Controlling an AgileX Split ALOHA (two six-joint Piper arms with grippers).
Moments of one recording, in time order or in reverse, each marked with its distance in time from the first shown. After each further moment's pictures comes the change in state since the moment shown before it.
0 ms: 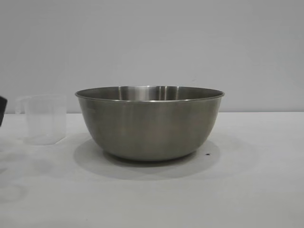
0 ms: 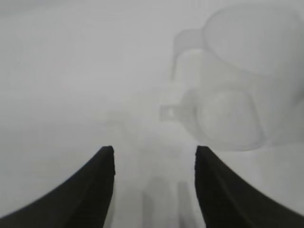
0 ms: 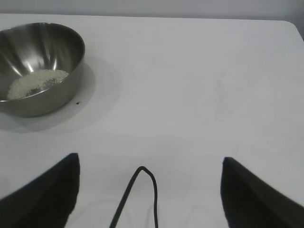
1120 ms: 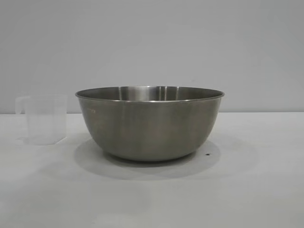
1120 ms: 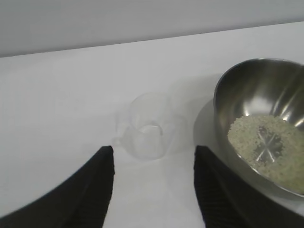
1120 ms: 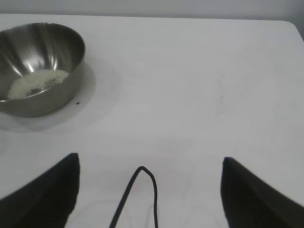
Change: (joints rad) left arm 0.000 -0.997 -0.355 0.104 1.406 0.053; right arm 0.000 0.000 0.000 0.000 0.000 0.000
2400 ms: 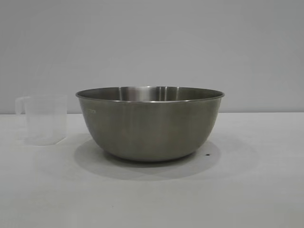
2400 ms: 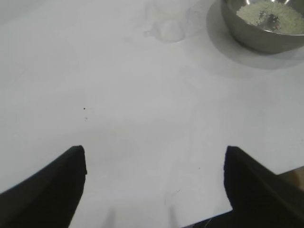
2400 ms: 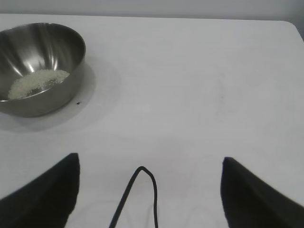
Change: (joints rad) left arm 0.000 -0.654 0.130 -0.003 0.657 0.056; right arm 0.000 0.000 0.000 0.000 0.000 0.000
